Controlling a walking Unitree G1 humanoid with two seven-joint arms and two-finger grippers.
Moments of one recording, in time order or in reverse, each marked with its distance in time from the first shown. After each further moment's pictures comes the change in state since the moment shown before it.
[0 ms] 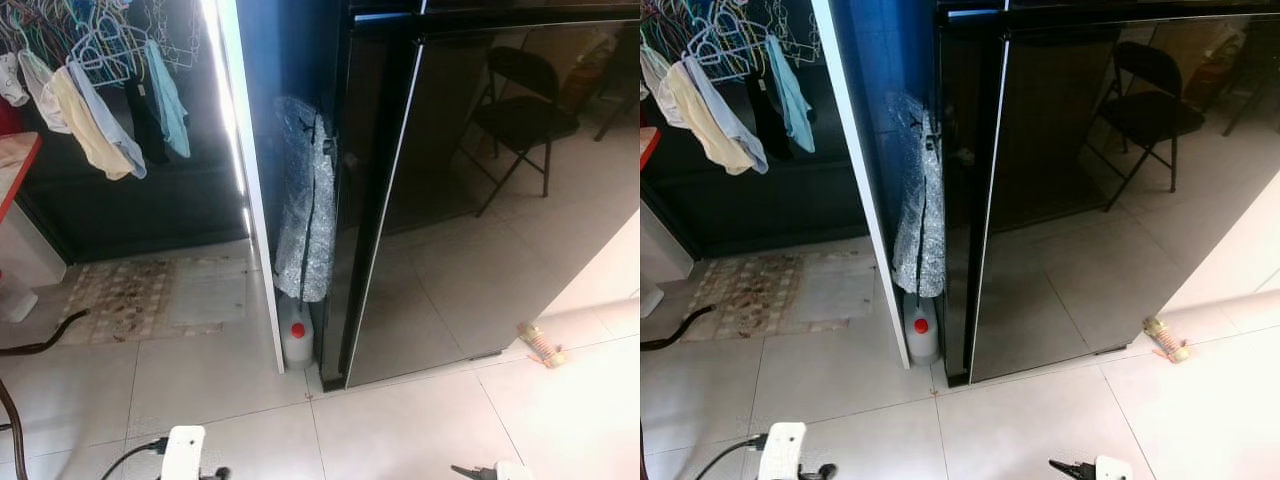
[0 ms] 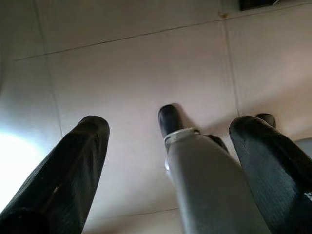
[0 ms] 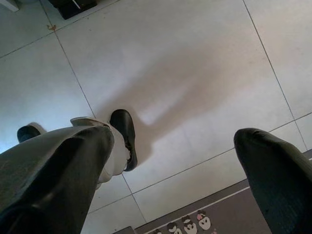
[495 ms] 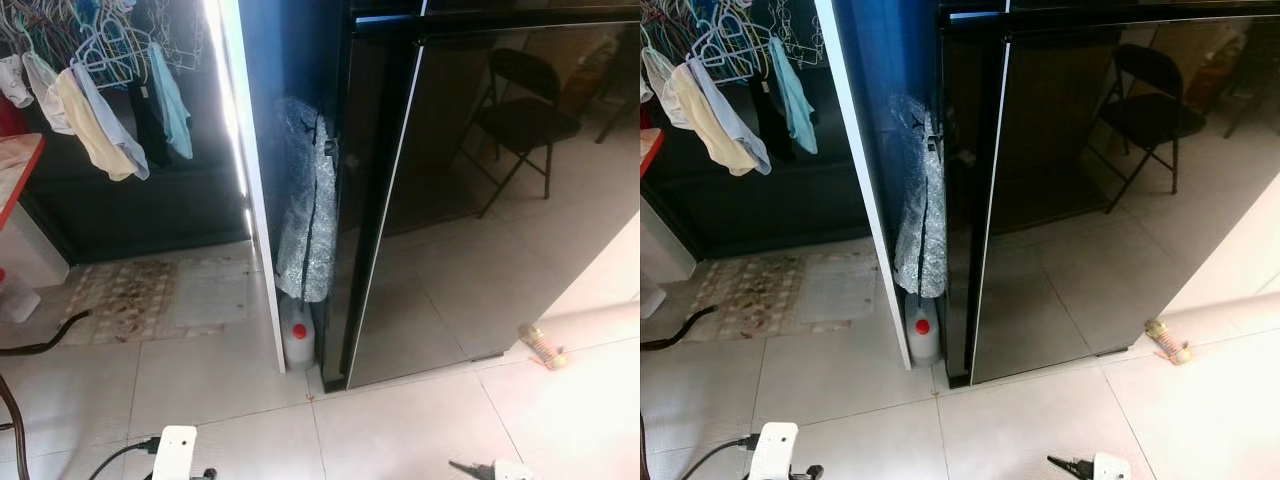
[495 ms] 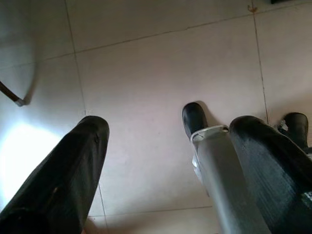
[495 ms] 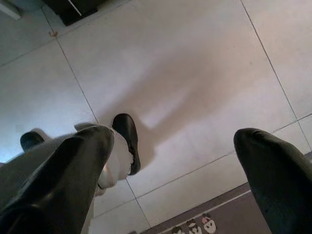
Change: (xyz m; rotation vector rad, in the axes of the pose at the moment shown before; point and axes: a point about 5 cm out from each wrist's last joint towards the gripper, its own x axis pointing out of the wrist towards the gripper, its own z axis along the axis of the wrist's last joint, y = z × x) left arm -0.001 0.011 -0.001 0.040 0.020 0.089; right arm 0.000 0.004 -0.002 0.021 -0.010 -0.011
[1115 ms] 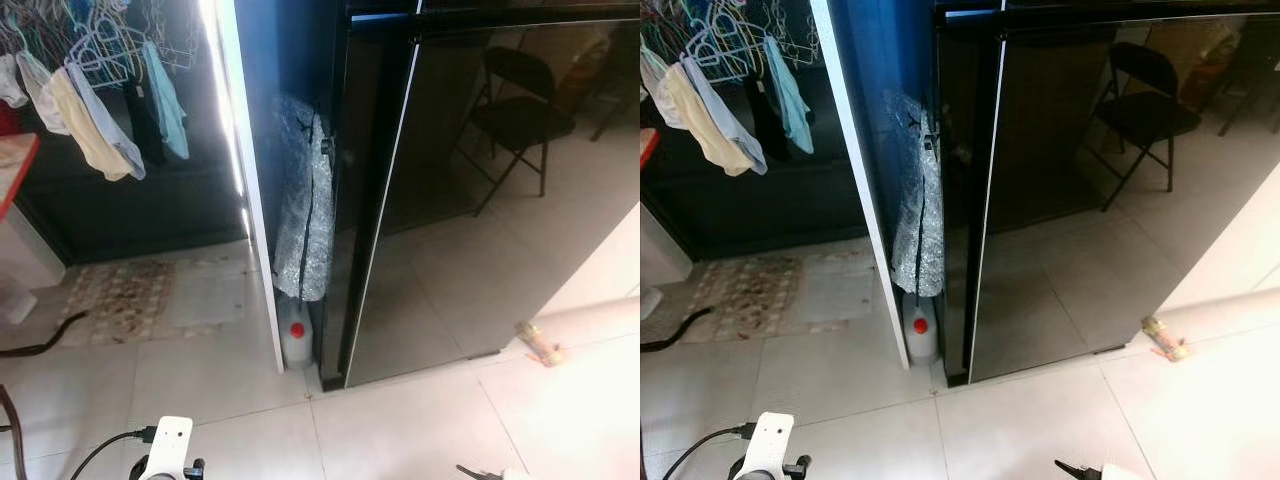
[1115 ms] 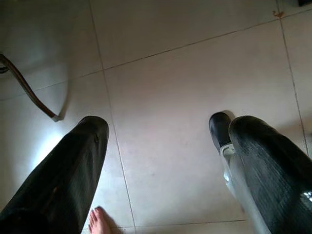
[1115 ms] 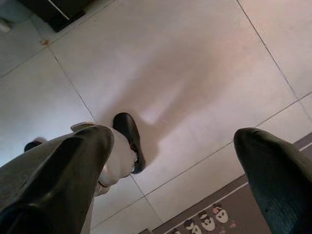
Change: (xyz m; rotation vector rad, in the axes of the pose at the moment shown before) left arm 0.001 0.011 0.010 0.084 -0.039 0.089; right arm -0.001 -0.001 -0.007 0.094 0.001 -0.030
